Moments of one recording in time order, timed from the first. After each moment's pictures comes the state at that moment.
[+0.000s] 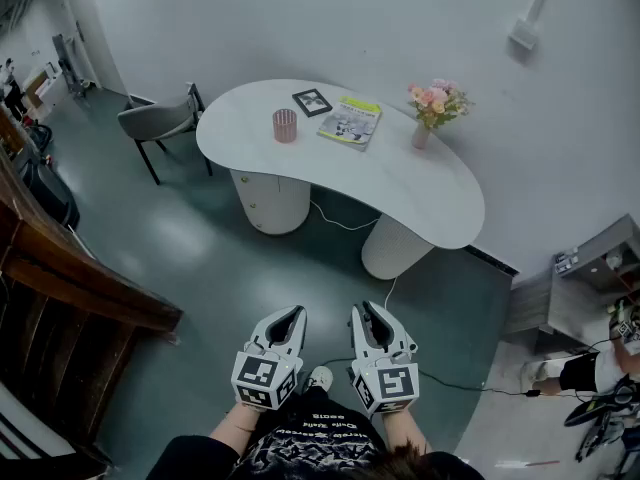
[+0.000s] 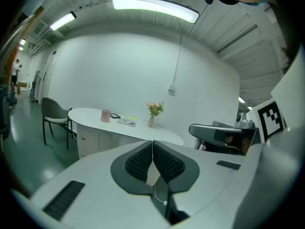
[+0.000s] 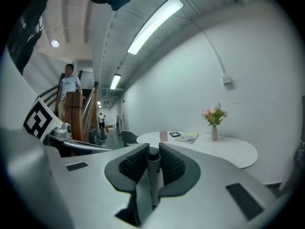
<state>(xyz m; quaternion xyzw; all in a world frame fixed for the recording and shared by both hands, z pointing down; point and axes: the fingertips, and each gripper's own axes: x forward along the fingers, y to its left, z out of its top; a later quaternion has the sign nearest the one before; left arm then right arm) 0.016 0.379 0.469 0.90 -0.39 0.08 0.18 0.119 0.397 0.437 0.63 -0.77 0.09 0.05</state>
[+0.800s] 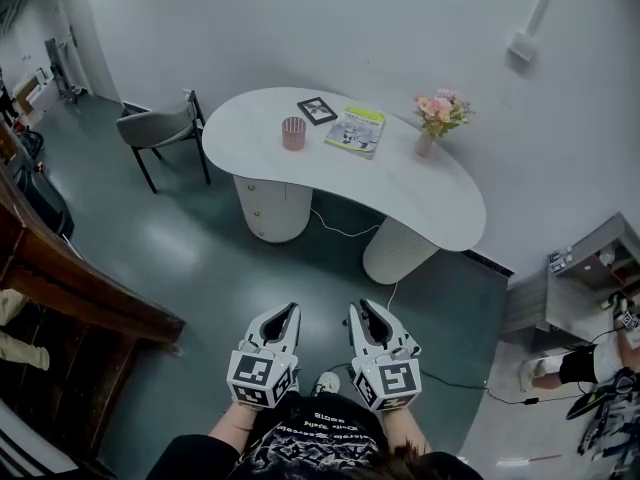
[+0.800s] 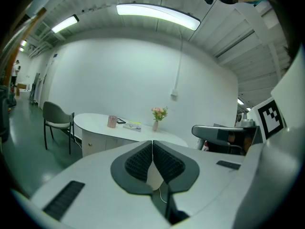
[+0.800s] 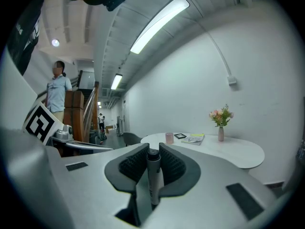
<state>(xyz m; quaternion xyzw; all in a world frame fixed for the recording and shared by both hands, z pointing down) -0.062 0.355 0.454 0.90 -0.39 0.07 0.16 0.046 0.379 0.422 0.62 -0.78 0.09 0.04</state>
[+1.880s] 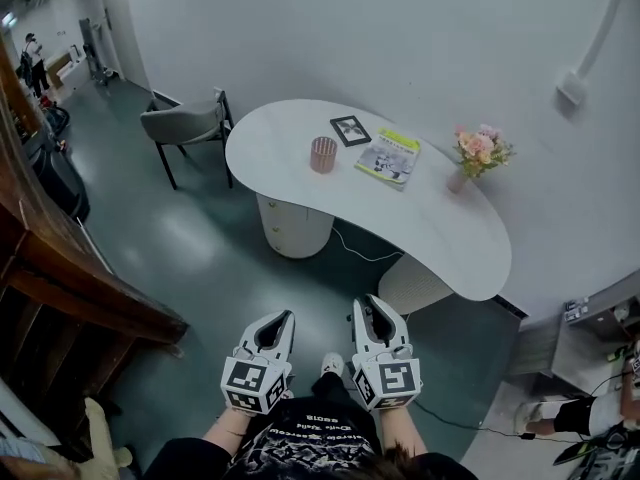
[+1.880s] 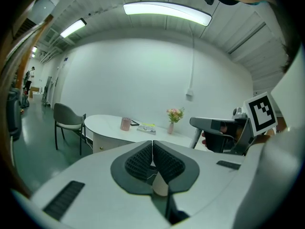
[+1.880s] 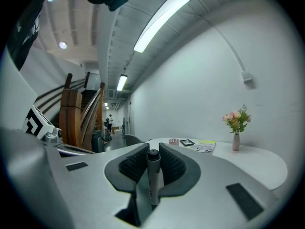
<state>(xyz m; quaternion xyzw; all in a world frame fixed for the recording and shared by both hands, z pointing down) -0.082 0.261 0.471 0.87 -0.46 0.06 0.17 0.046 0.251 0.422 0.59 -0.81 0.06 0.04</state>
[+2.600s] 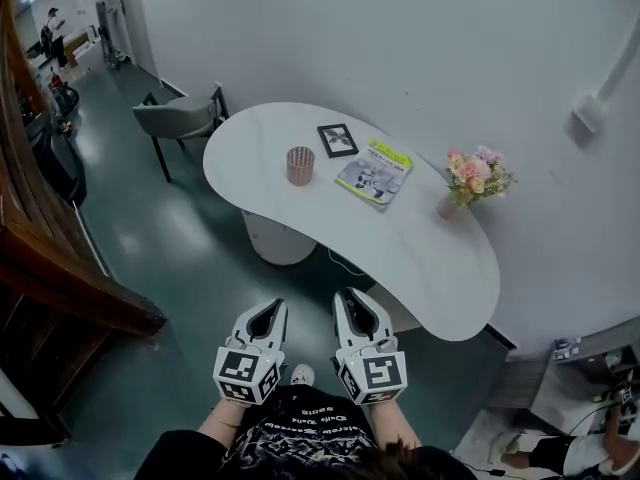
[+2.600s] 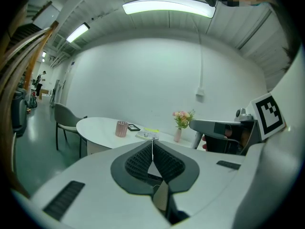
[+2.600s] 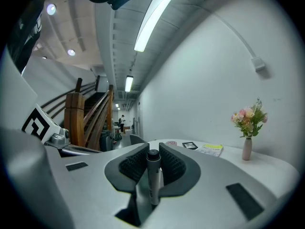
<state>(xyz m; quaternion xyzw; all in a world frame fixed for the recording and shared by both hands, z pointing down) 0.026 0.167 0.473 0.84 -0.51 0.04 0.17 0.133 0.155 0.428 0.52 -0.85 0.06 0.04</state>
